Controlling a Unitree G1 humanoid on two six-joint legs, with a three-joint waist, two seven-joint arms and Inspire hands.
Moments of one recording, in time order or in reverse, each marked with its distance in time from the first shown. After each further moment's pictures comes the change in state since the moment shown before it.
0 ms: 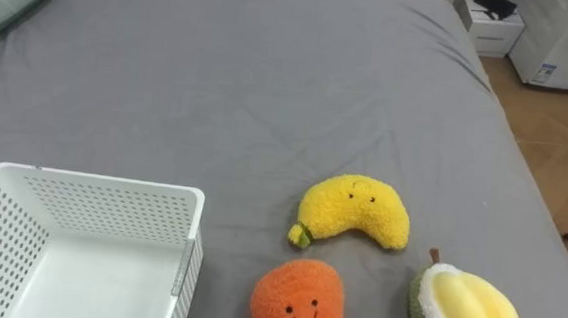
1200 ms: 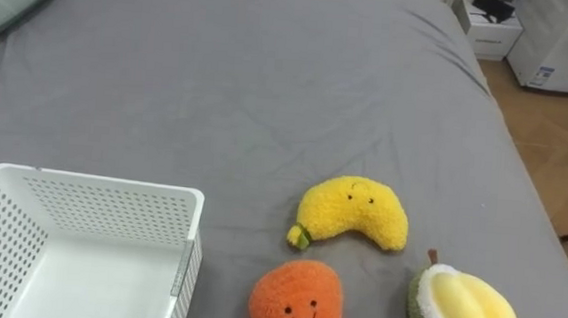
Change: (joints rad) left arm 0.005 0.003 0.044 -0.002 0.005 0.028 -0.022; right arm 0.046 0.001 -0.132 -0.001 0.164 0.004 -0.047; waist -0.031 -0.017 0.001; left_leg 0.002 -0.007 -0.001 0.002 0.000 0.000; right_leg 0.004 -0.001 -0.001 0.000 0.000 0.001
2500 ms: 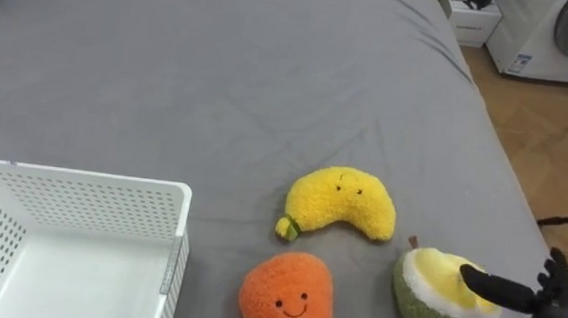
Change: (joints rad) left arm 0.052 0.042 0.064 -0.068 0.072 -0.001 0.008; right arm -0.053 -0.061 -0.079 -0.842 -0.191 -0.024 -0.263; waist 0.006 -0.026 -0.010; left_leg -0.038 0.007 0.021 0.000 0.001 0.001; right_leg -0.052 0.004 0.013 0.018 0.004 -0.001
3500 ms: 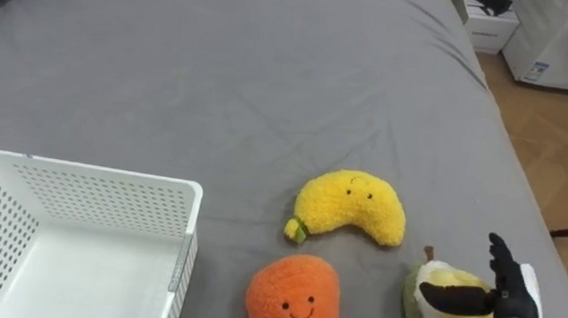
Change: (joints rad) left arm 0.009 -0.002 -0.039 -0.011 0.051 0.004 0.013; right arm 0.004 -0.001 0.100 0.092 -0.249 0.002 0.161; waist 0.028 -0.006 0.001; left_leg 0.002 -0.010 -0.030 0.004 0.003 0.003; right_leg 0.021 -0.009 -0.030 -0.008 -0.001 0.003
